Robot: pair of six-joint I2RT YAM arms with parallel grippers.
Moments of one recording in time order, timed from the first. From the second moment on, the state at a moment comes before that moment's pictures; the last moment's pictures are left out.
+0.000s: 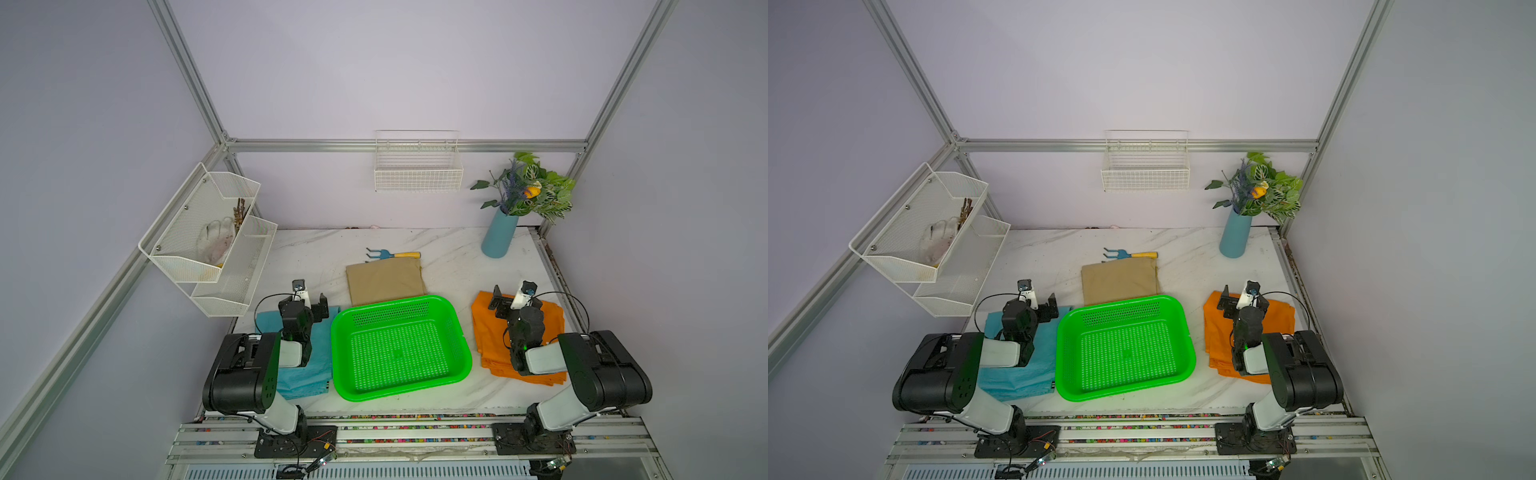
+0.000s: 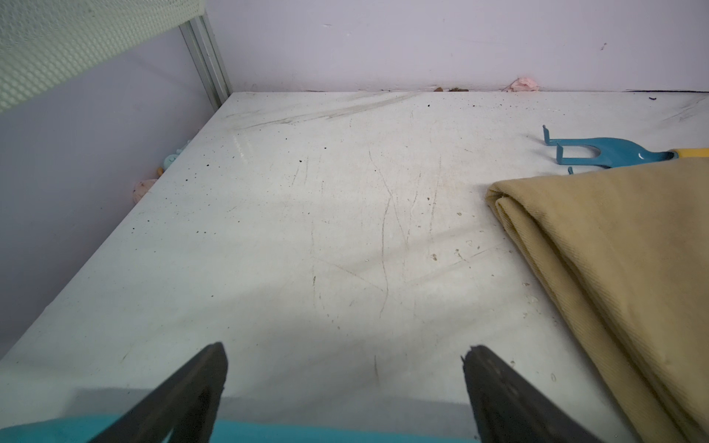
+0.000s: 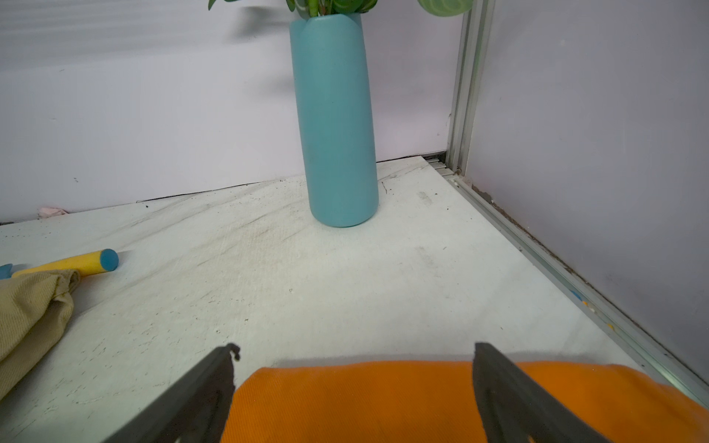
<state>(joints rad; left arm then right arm) 0.03 1.57 0.37 0.86 -0.14 0.01 0.05 1.56 0.27 1.15 0.23 0.10</state>
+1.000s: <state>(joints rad) -0.20 1.66 1.05 -0.08 -0.13 -0.41 0.29 2.24 1.74 -0.50 -0.38 0.32</state>
